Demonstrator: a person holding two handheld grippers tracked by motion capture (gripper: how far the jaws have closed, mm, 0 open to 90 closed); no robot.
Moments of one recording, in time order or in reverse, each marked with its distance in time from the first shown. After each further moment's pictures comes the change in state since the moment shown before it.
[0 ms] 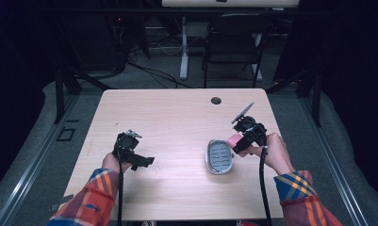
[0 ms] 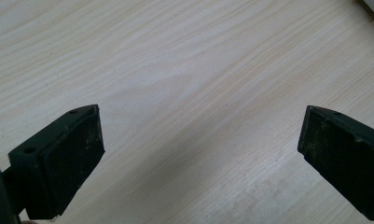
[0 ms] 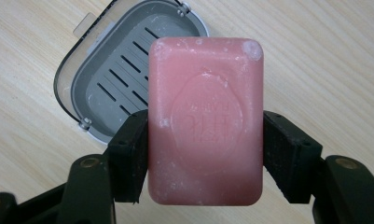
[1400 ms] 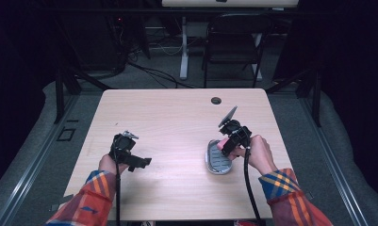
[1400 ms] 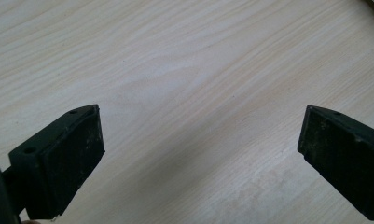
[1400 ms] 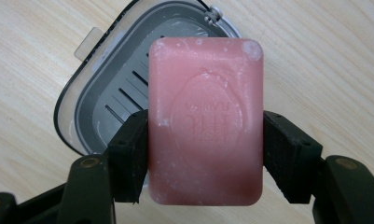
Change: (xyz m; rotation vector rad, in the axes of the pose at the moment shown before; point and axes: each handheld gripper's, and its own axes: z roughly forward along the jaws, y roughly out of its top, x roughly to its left) left arm 0.005 -0.008 -0.008 -0.004 0.015 -0.012; right arm 0.022 0.023 0.036 0.081 -0.005 0.008
